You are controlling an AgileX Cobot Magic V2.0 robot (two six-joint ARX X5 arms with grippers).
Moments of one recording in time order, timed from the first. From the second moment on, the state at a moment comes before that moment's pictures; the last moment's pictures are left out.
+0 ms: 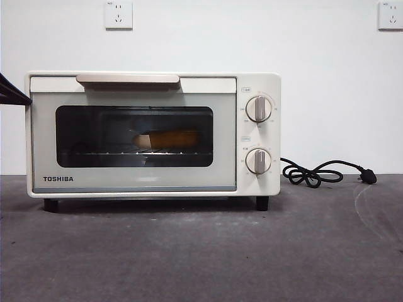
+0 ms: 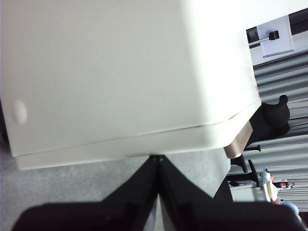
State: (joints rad) left arm 0.30 1.61 1.12 -0.70 1.14 0.01; right arm 0.51 1.08 1.34 -1.07 -0.37 -0.20
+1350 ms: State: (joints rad) left arm 0.24 1.38 1.12 -0.88 1.14 0.09; right arm 0.51 1.08 1.34 -1.05 -0.37 -0.20
